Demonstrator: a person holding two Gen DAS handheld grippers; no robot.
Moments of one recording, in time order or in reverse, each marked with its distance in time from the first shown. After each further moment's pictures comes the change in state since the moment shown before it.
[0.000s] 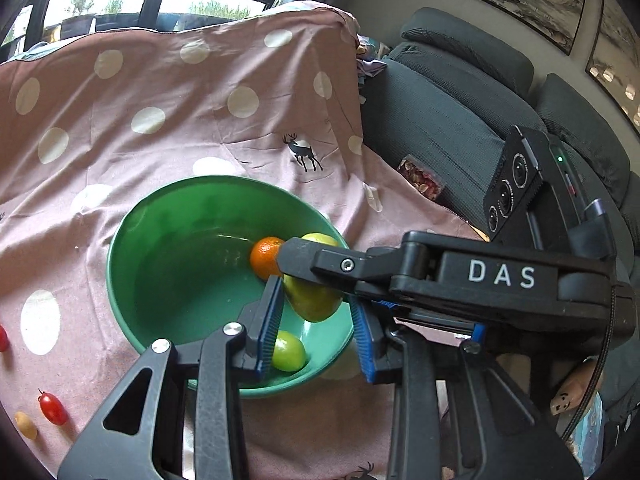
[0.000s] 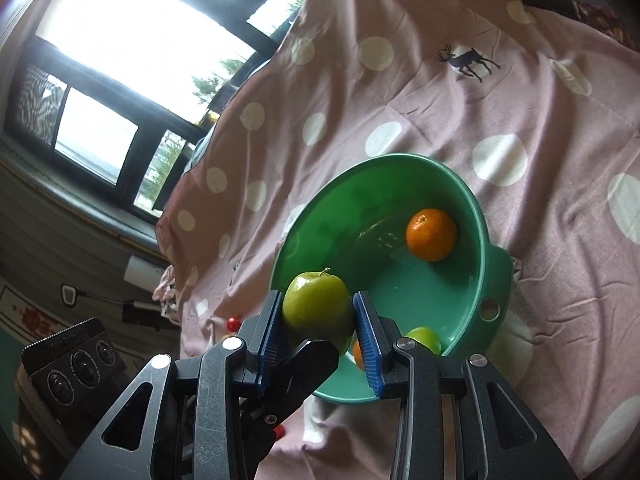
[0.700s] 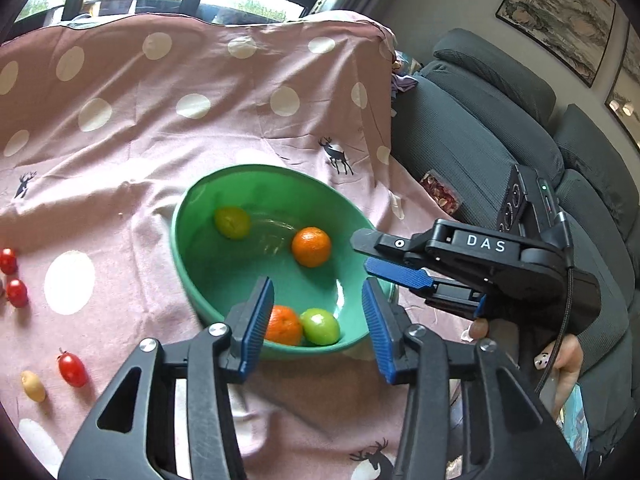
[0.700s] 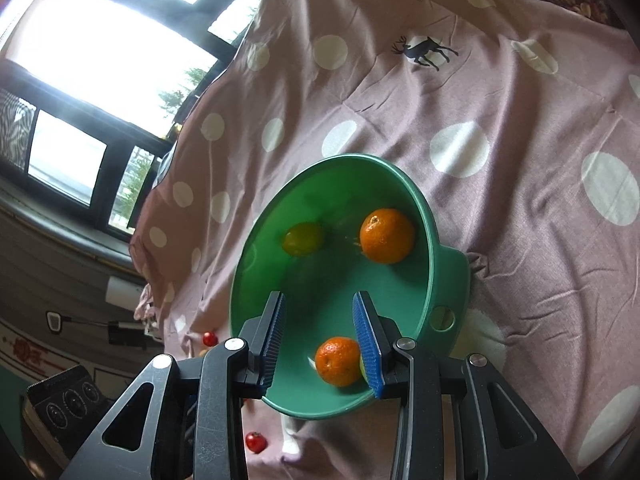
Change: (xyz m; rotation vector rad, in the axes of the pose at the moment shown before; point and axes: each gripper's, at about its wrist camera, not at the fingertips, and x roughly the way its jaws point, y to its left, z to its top) left arm -0.041 0.032 -0.017 -0.112 -0.034 0.065; right arm 0.000 -0.021 0.004 0.067 -0.021 -0.094
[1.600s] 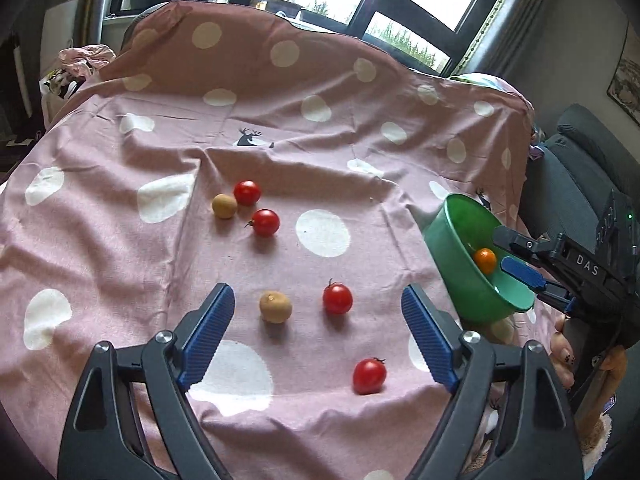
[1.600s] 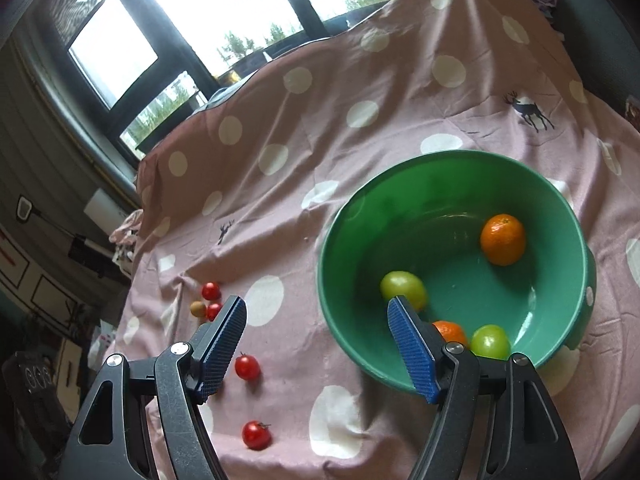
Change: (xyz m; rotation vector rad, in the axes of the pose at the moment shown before) left arm -0.126 0.143 -0.066 -0.267 -0.116 0.379; right arm 0.044 0.111 -0.068 -0.401 -0.027 -0.082
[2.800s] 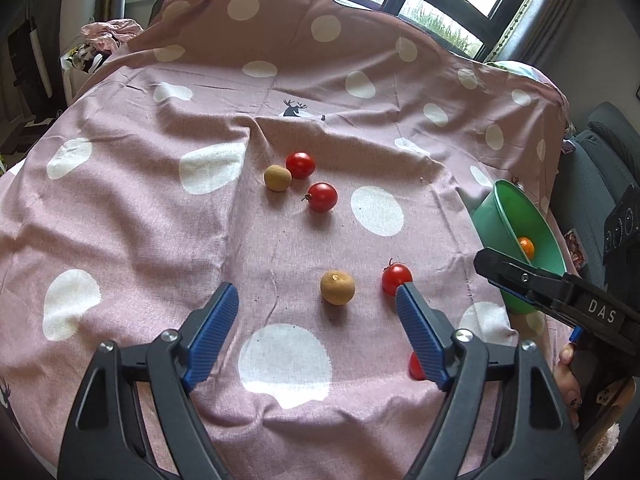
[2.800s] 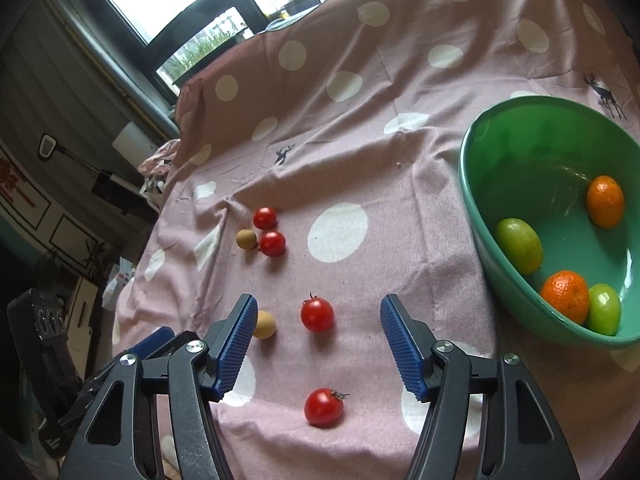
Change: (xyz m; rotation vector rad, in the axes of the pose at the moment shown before) left arm 0.010 0.029 -0.003 -0.035 0.091 0.086; right arm 0.045 0.061 -0.040 -0.109 0.186 0.106
